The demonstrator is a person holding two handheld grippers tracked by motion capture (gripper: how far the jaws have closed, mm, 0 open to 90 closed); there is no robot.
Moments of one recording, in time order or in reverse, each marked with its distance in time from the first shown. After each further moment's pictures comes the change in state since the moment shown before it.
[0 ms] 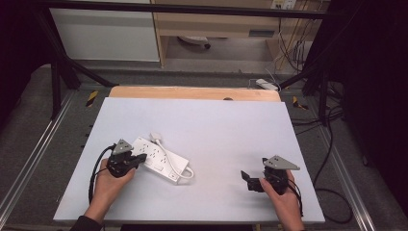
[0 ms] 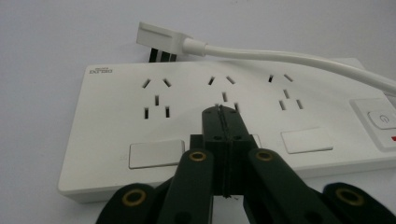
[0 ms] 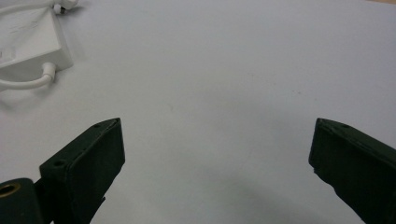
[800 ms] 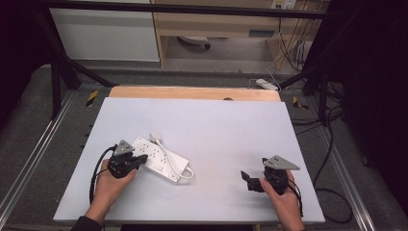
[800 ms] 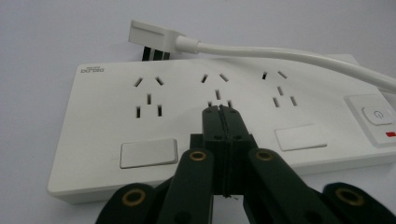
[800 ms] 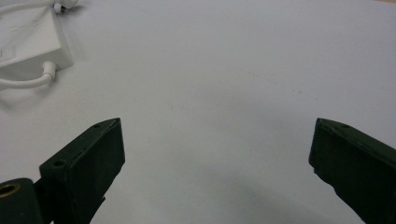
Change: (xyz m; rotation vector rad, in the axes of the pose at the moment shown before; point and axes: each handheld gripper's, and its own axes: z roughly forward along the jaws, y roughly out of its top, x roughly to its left) left arm -0.002 -0.001 0.000 0.003 -0.007 0.015; right arm 0.000 0.000 0.000 0.003 0.002 0.000
